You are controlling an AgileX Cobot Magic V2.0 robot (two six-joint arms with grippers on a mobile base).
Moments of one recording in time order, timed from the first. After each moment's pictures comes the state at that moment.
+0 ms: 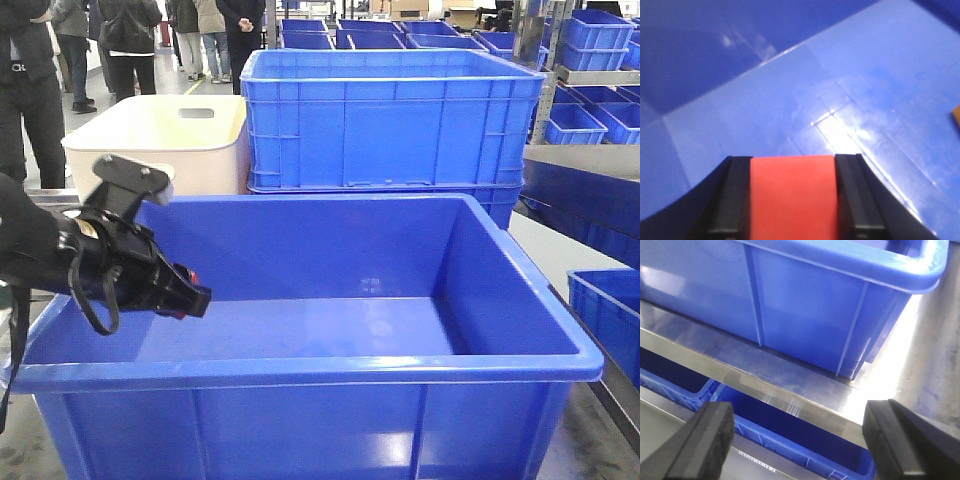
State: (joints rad) left arm -0.29 1.62 -1.49 -0.26 0.70 0.40; right arm 0.32 0.66 -0.69 0.11 0.73 -0.18
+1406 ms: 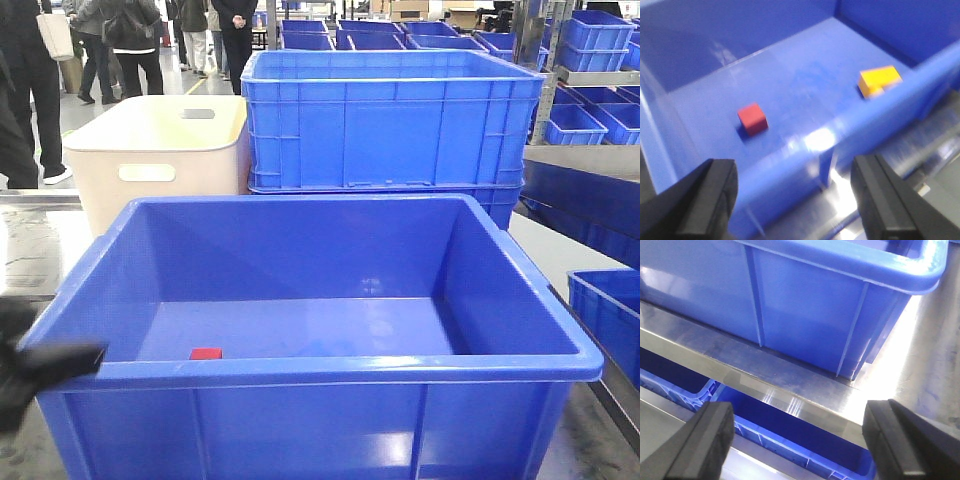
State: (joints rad) left arm -0.29 0.93 -1.09 -0.32 0.84 0.40; right arm 0.32 0.66 -0.69 0.11 0.73 -0.18
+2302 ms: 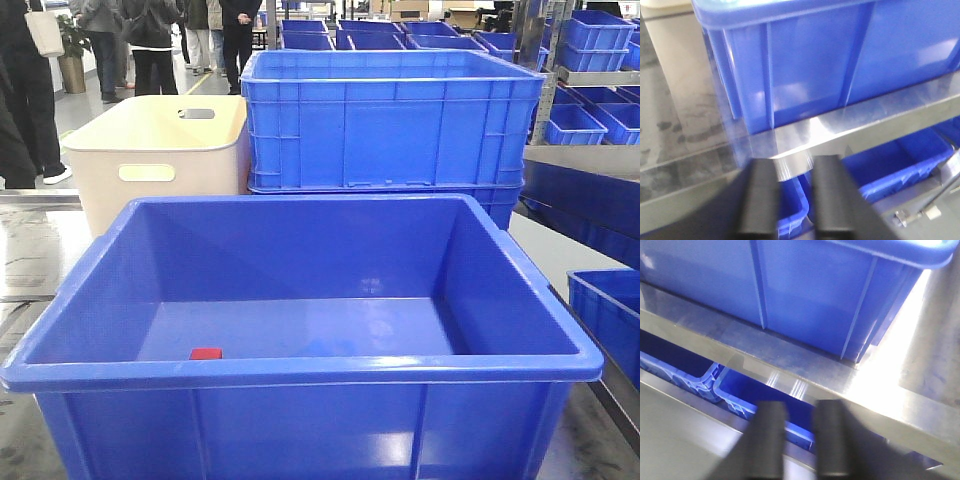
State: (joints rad) left arm -0.29 0.46 -0.55 -0.16 0.67 0.11; right arm 0.32 0.66 -0.69 0.12 0.79 -0.18
